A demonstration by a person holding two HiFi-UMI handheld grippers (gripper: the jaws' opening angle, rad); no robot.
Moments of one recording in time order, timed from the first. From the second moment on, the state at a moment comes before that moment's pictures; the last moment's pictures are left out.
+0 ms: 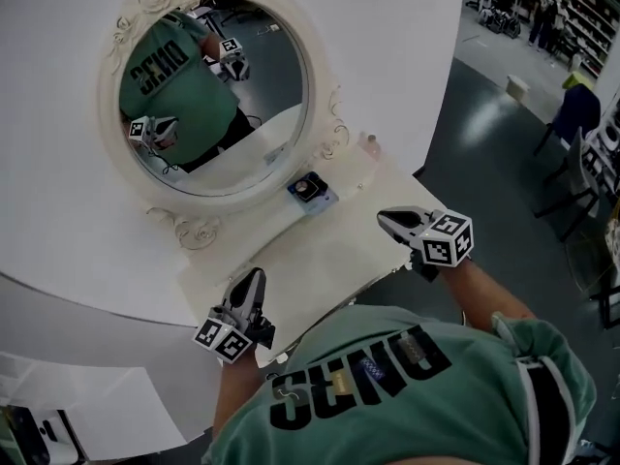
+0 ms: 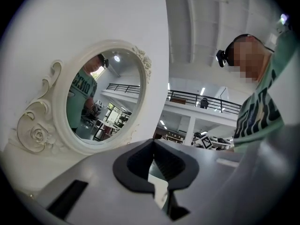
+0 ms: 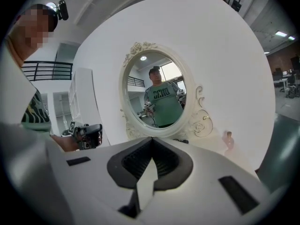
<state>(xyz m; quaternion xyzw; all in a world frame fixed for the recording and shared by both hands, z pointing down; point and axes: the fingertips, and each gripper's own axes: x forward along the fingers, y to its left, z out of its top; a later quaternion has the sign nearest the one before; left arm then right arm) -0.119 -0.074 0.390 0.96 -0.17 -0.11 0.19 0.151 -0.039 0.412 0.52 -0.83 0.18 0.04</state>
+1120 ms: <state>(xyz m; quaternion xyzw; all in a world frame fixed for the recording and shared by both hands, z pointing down) -0.050 -0.159 0.455 0.92 -0.32 -0.09 0.21 0.114 -0.309 0.569 0.35 -0.89 0.14 0.27</state>
